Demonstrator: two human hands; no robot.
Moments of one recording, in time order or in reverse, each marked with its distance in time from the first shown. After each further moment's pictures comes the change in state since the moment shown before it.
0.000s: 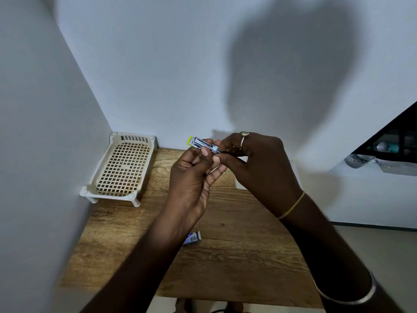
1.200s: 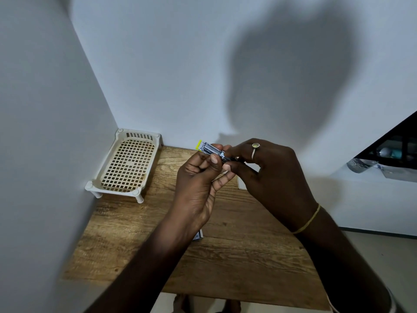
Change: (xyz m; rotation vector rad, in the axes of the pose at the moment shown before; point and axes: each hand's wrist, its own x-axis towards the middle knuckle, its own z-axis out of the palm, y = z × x) left_hand -0.019 0.001 -0.003 0.004 -0.071 0.015; right_hand -0.018 -0.015 -0.013 -0.067 -0.023 -0.084
